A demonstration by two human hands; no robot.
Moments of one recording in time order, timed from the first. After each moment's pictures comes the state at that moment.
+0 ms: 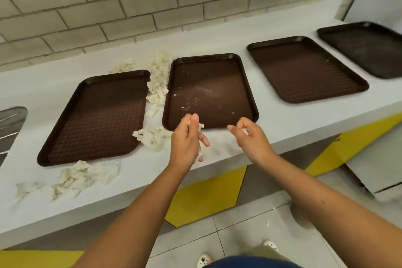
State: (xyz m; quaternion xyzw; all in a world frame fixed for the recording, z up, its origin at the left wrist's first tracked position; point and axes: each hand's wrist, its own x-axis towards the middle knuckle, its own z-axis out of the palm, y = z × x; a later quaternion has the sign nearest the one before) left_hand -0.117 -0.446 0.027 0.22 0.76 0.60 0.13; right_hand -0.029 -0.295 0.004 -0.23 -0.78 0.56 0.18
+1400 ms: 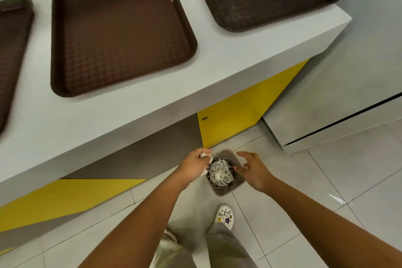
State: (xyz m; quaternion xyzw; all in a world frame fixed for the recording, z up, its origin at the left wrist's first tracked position) left_hand 0.136 0.002 -0.204 0.10 0.77 0.35 0.52; right_hand 0.292 0.135 -0.223 -0.41 -0.75 0.51 -0.15
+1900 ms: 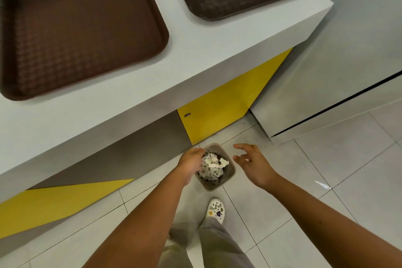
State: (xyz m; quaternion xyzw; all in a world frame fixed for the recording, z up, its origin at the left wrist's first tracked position) left_hand 0.159 0.042 -0.246 -0.06 0.74 0.38 0.55; right_hand 0.315 0.156 -0.219 -0.46 -0.72 0.52 -0.07
